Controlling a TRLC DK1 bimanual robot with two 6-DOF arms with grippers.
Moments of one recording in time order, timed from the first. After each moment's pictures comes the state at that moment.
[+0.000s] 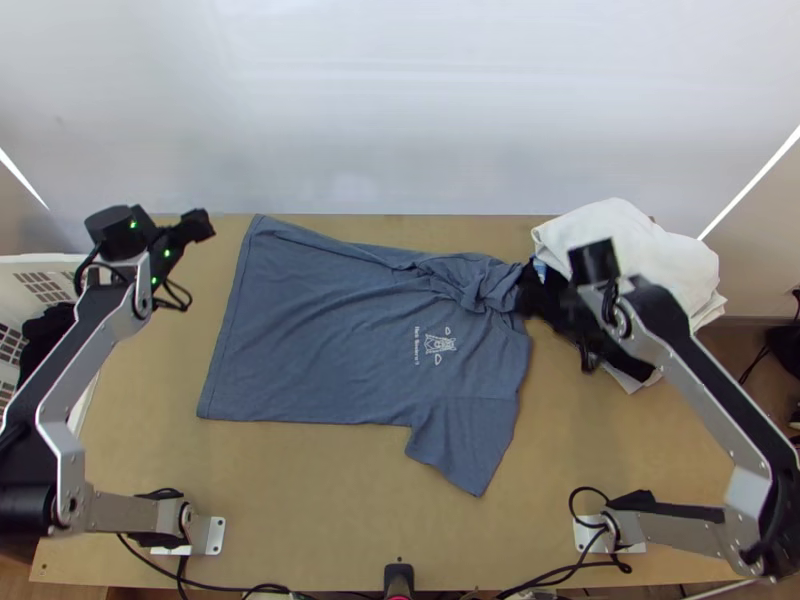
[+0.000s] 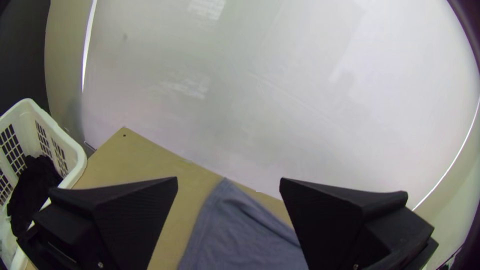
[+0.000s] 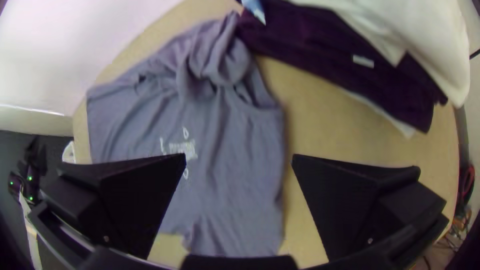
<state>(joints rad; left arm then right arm) 0.10 1.48 1.13 0.03 0.06 -0.41 0.35 1.37 1.19 -0.88 -0.06 0.75</state>
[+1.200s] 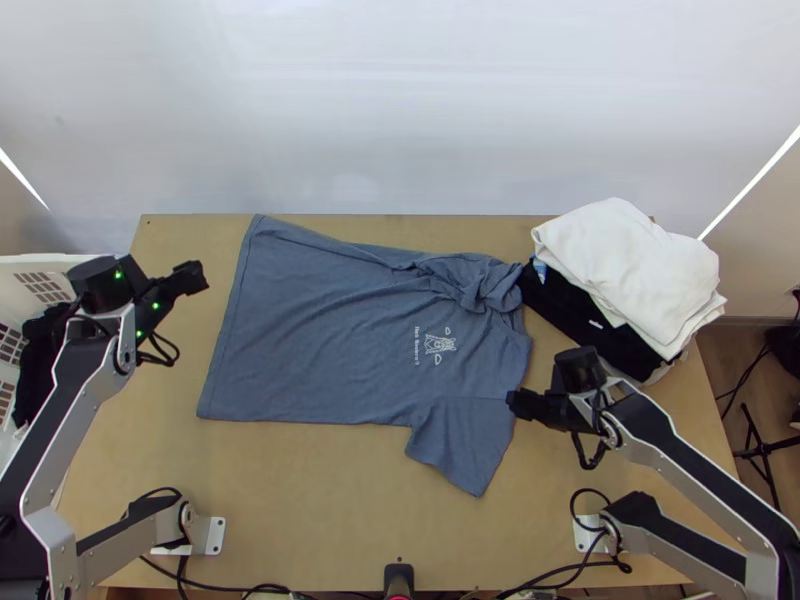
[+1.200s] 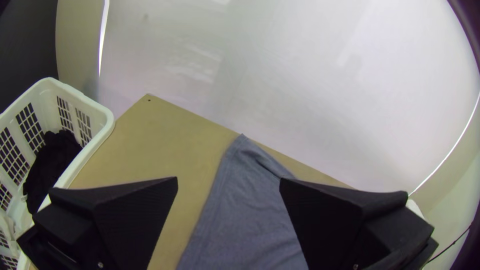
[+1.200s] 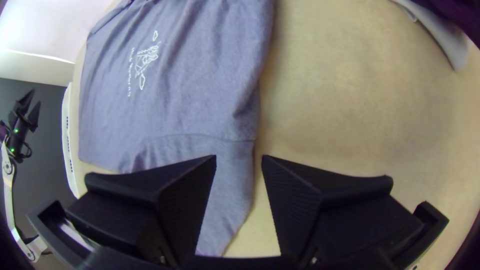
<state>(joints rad) 0.13 1.19 0.89 -0.14 0.09 -0.37 0.45 1.07 0.53 -0.53 -0.19 0.71</state>
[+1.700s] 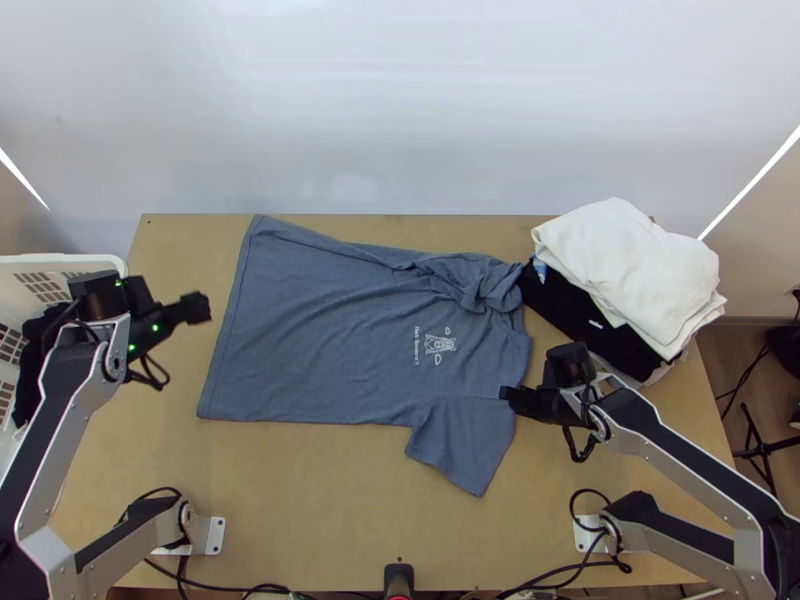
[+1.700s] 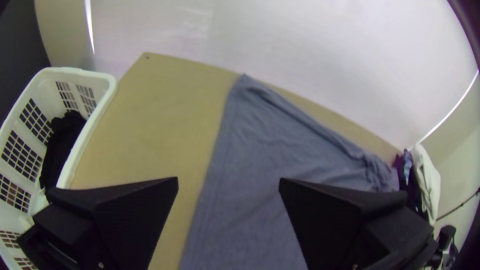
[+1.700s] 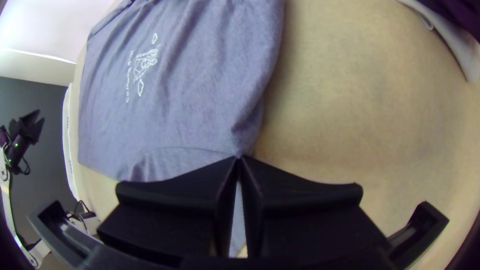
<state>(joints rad) 0.14 1.13 0.92 -0.50 0.14 -0.20 0.44 1.16 0.52 -0.42 -0.20 0.70</state>
